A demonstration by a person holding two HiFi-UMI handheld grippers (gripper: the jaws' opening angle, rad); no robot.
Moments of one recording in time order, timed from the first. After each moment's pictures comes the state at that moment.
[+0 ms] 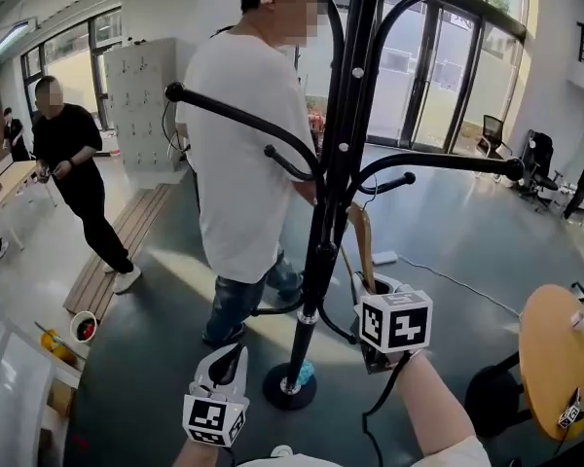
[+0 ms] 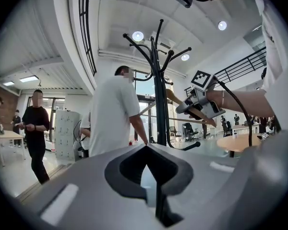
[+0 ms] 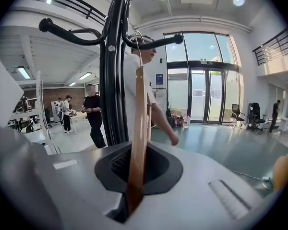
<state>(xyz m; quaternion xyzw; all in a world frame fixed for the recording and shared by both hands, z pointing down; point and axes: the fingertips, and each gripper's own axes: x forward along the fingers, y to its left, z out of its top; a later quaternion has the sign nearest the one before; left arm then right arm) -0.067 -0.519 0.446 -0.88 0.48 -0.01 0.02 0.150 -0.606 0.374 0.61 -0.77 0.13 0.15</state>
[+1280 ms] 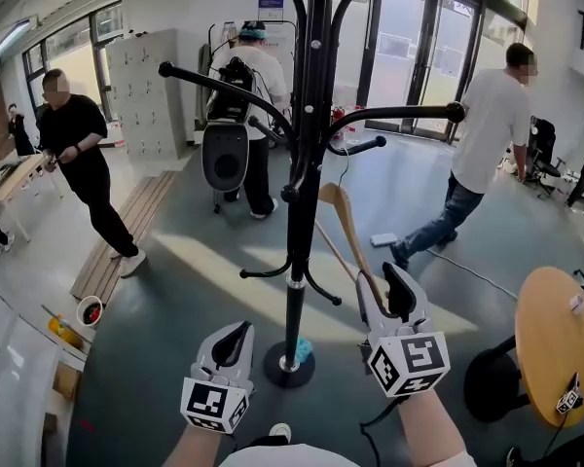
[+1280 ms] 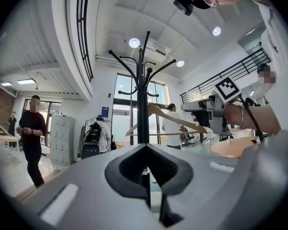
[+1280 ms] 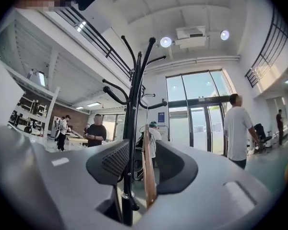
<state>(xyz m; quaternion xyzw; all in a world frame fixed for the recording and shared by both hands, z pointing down) -0.032 -0.455 0.408 -0.89 0.46 0.02 0.04 0.169 -0.477 0.311 0.61 -0.79 -0.06 -0.03</state>
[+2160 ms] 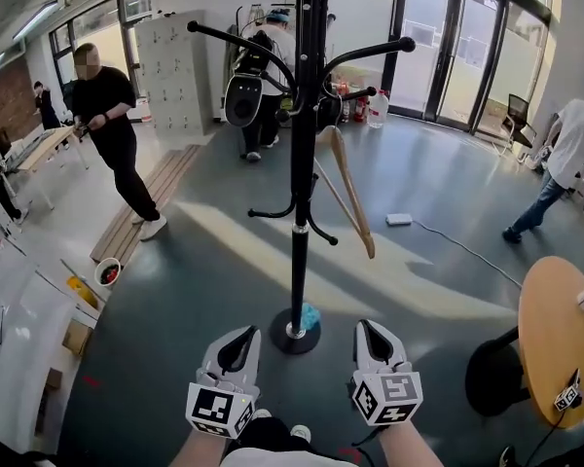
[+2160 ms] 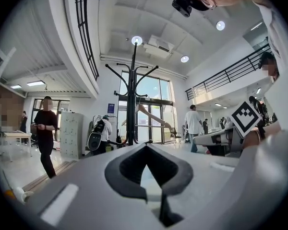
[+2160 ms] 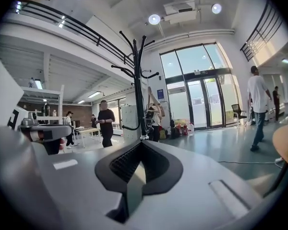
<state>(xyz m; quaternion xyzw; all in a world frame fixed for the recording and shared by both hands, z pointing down) 0.004 -0.302 0.437 -0.87 0.50 0.00 0.02 0.194 -0.318 0.465 0.60 -0.80 0.08 0.02</state>
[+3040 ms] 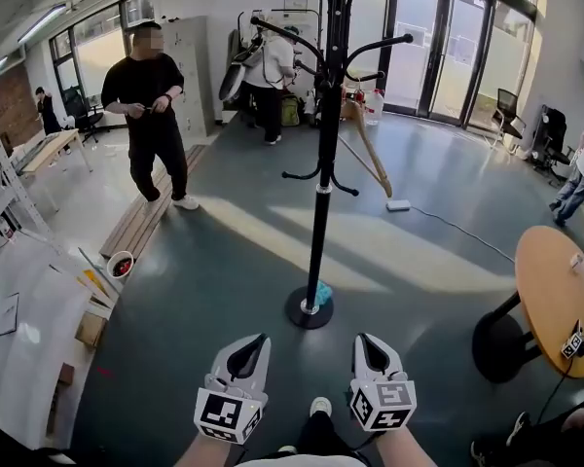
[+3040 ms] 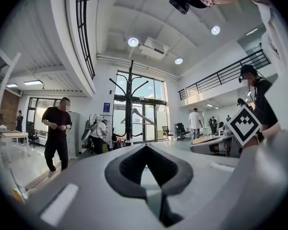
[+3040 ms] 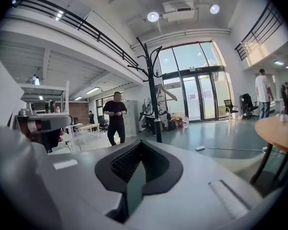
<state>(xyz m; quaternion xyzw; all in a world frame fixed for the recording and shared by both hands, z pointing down) -0.091 -0.115 0.445 -0.89 0.46 -0.01 0.02 0.087 -0.122 0.500 0.62 -0.78 0.11 0.04</state>
